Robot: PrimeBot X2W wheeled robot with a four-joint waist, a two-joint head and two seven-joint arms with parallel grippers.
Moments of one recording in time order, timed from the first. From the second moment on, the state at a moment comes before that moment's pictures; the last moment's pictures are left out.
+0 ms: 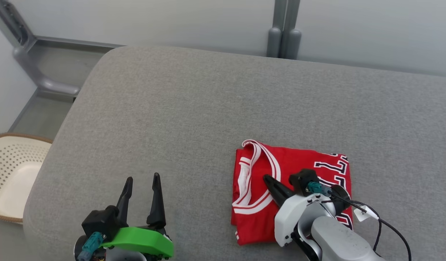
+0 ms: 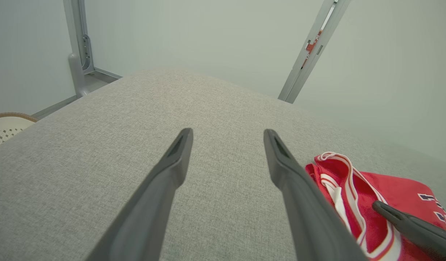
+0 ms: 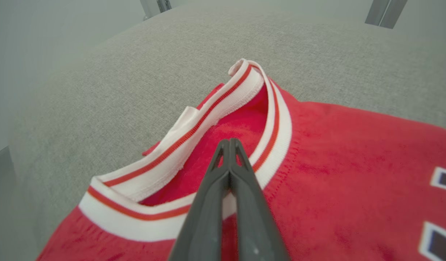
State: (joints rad) left arm -0.03 0.09 -0.29 0.20 -0.47 0.09 -0.26; right arm -0.46 -0.05 0.60 0.84 0.39 0.13 -0.25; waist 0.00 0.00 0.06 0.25
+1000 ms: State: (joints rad) left arm -0.06 0.09 -0.27 0.20 -0.45 0.08 -0.26; right arm -0.52 -0.05 0.51 0.62 0.29 0.13 -0.26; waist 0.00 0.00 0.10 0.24
